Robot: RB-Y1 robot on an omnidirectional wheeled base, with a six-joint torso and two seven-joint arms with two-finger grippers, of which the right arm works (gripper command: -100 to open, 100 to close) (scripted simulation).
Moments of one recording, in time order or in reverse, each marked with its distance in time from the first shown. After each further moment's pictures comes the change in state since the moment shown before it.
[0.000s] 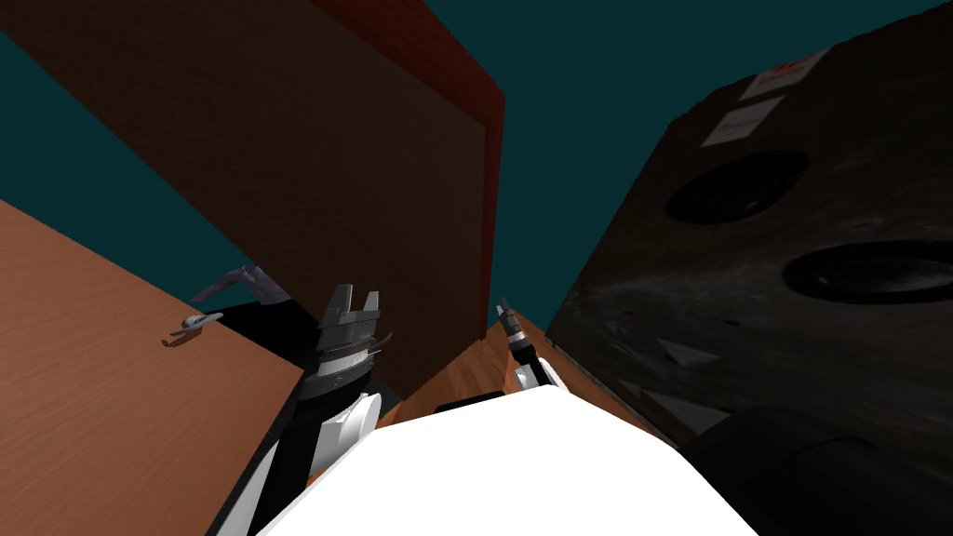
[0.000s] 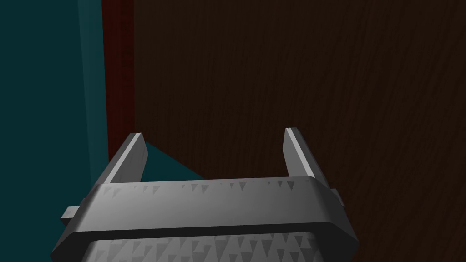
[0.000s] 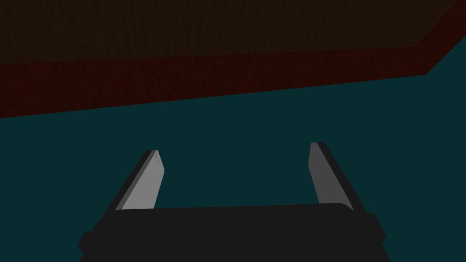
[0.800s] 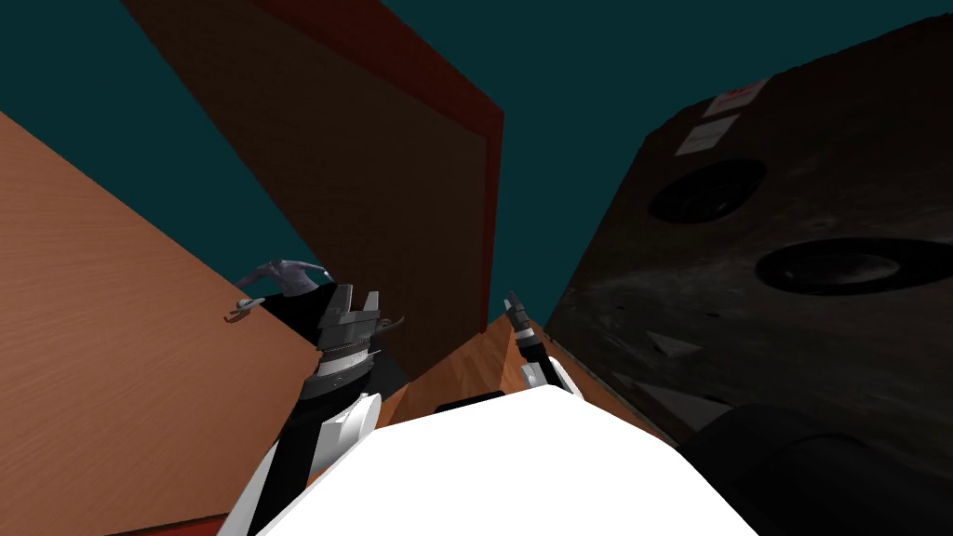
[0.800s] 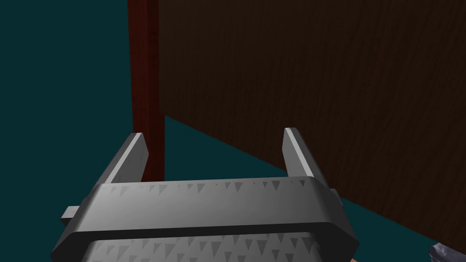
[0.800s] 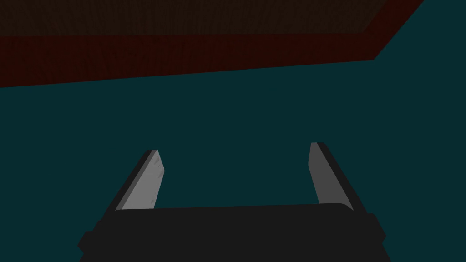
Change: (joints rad) arm 0.056 0.011 -0.060 -0.157 0.005 0.042 0.002
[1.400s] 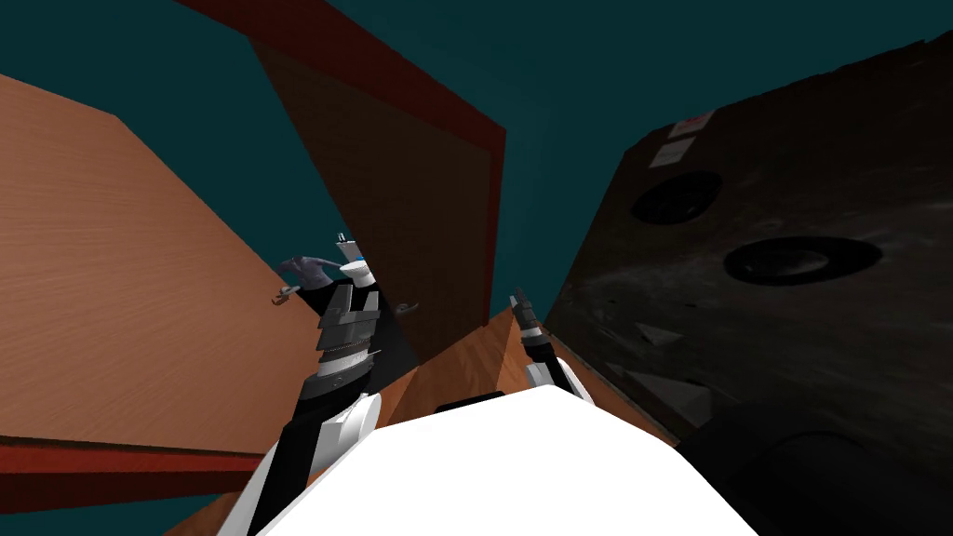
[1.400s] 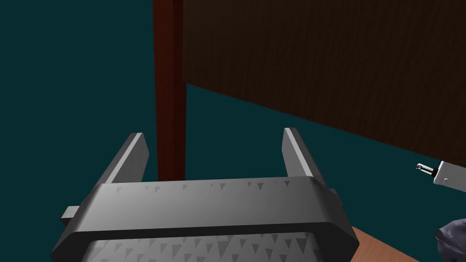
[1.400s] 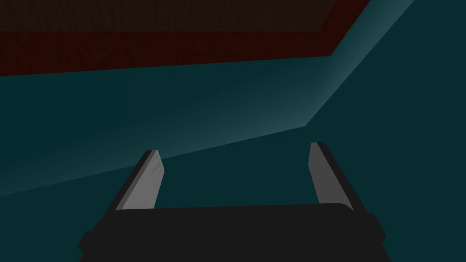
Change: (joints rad) arm 0.044 0.017 -0.039 -0.101 0.005 0.018 0.005
